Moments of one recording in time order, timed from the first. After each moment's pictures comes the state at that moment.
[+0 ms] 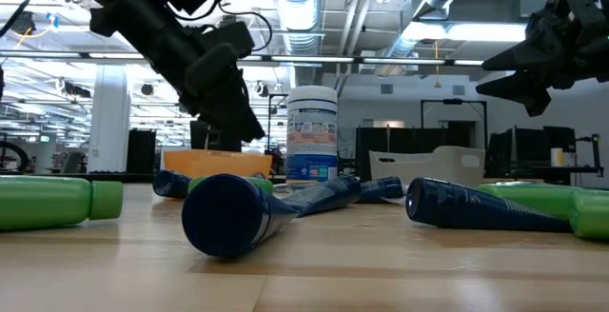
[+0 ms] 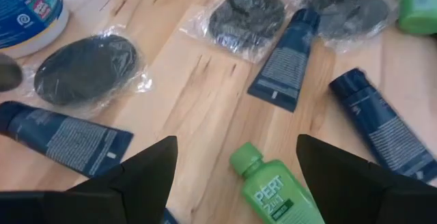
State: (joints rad) left arm -0.13 1.52 0.69 0.04 -0.42 -0.34; right arm 0.06 0.01 0.09 -0.25 0.31 0.41
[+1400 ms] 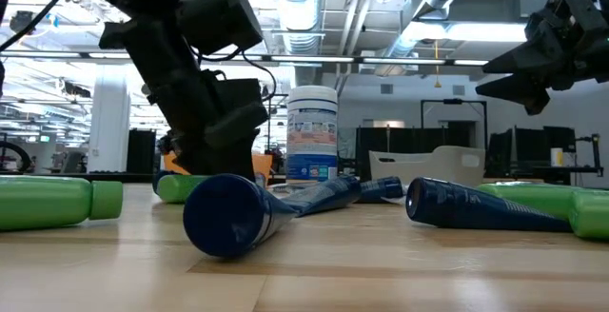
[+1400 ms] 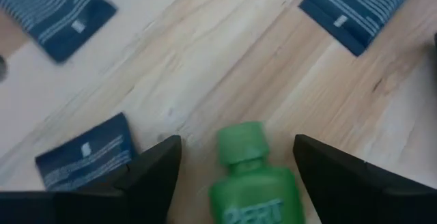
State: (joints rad) left arm -0.19 1.78 0.85 -0.20 -0.46 -0.85; right arm 0.06 0.02 0.09 -0.25 0.31 0.36
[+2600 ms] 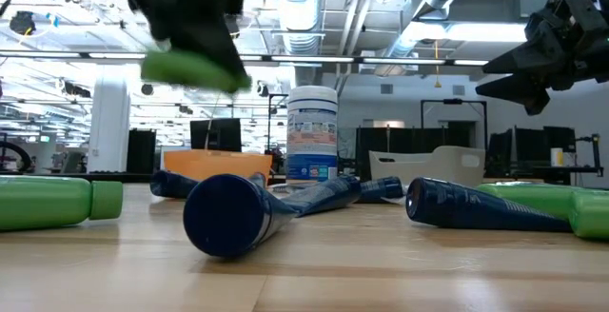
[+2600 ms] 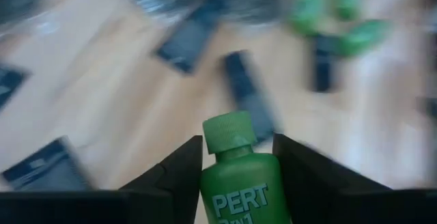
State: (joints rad) left arm -0.24 1.37 0.85 -0.27 -0.16 -0.63; right arm 0.06 0.02 0.09 -0.25 0.31 0.36
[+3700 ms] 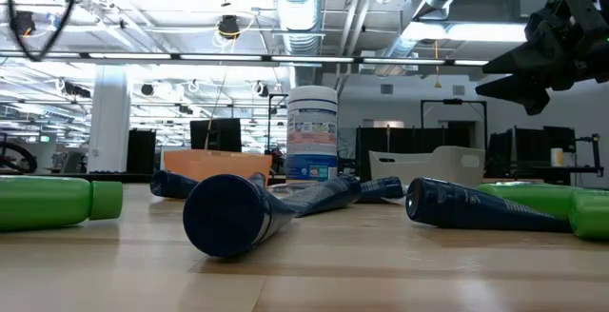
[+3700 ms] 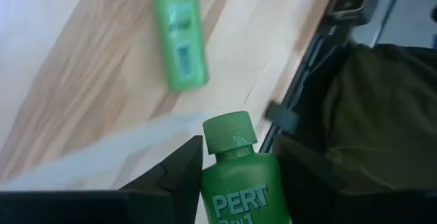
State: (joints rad) left arm -0.84 1.27 0.85 -0.58 -0.12 -1.43; right arm 0.06 0.02 0.09 -0.25 0.31 0.36
